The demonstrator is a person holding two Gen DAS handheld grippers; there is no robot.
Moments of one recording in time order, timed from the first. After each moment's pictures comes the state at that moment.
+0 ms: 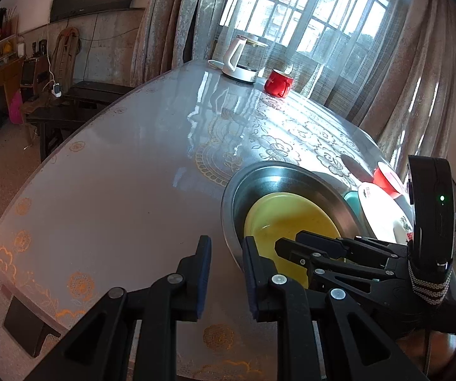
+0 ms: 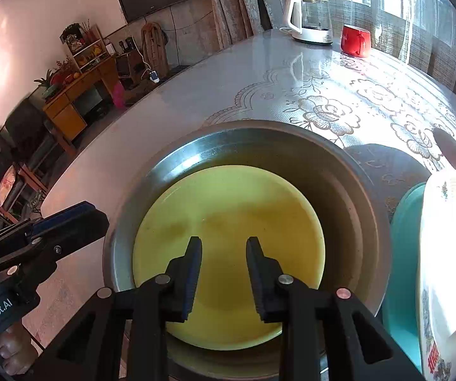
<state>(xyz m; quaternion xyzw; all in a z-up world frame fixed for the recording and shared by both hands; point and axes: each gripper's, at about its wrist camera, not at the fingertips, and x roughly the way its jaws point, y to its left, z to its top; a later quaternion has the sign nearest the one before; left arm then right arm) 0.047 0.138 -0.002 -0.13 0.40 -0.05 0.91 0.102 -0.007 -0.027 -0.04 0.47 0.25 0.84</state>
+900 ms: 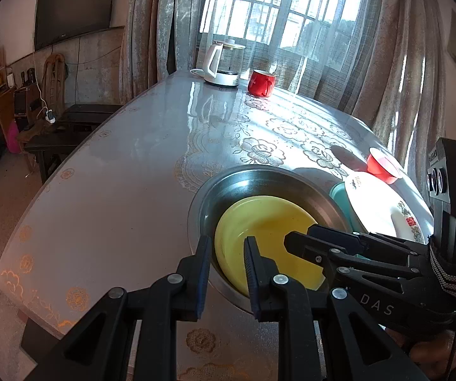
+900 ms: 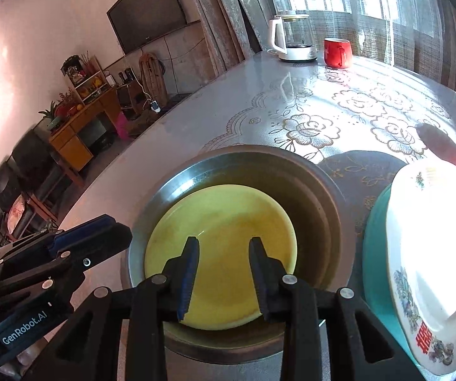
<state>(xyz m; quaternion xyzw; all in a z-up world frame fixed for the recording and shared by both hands) 0.050 0.106 0.012 -0.07 0.39 -0.06 0.92 0.083 -0.046 -0.003 0.03 0.43 0.26 0.86</state>
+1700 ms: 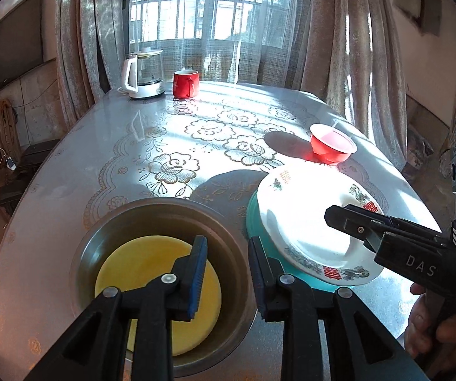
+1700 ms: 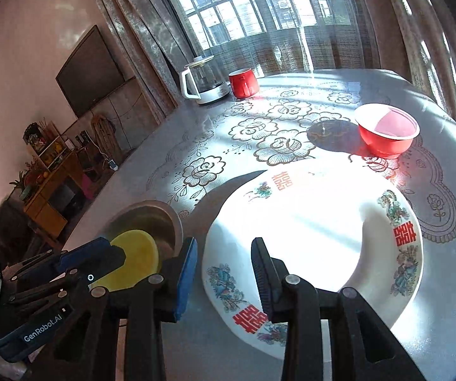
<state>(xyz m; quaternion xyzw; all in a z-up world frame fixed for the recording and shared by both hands) 0.088 -0.017 0.036 0.02 0.39 -0.16 0.91 0.075 -0.197 0.024 0.14 0.37 0.13 0.91</state>
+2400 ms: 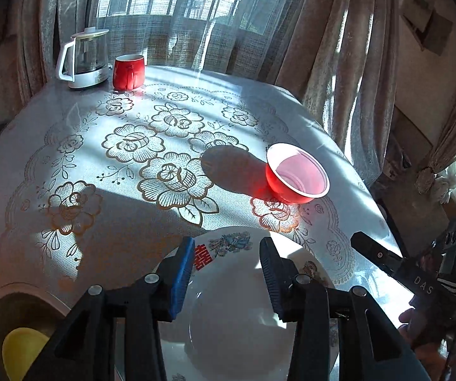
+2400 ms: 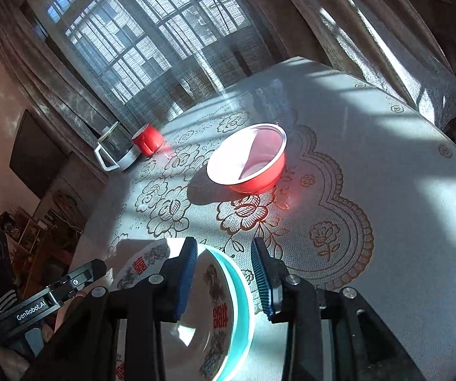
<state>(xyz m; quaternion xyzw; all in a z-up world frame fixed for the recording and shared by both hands) 0.206 -0.128 0.040 -0.06 0.44 -0.21 0.87 0.120 -0.364 0.015 0.27 0.35 0.02 0.90</state>
